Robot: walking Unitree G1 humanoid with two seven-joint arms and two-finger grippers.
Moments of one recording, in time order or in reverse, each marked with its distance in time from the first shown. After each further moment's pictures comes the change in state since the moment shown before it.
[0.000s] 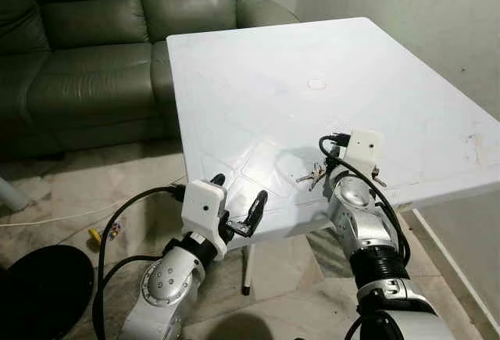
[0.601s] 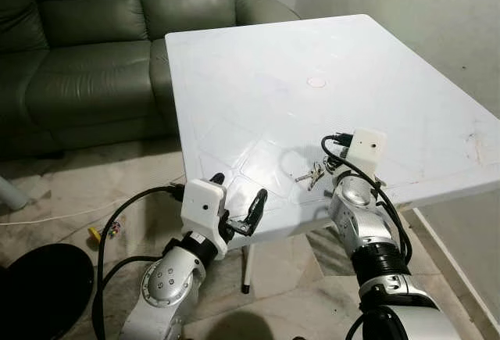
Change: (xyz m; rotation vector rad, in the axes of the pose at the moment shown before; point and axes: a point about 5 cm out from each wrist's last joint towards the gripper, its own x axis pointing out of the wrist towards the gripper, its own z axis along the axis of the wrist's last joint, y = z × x) left arm -0.001 -0.001 0.003 -0.004 -0.006 0.013; right arm 0.004 -0.004 -0.001 -0.011 -0.009 -0.029
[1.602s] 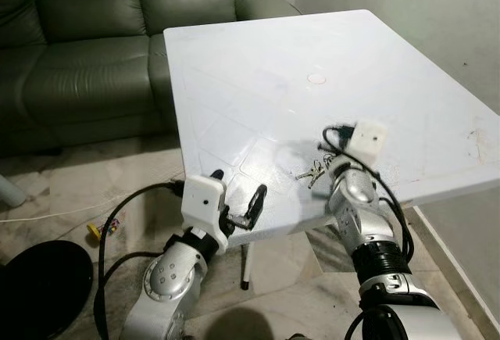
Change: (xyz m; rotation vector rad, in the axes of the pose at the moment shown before) left arm 0.012 0.004 0.010 -0.004 -0.046 0.033; right arm -0.010 0.013 0.046 0.206 -0.274 0.367
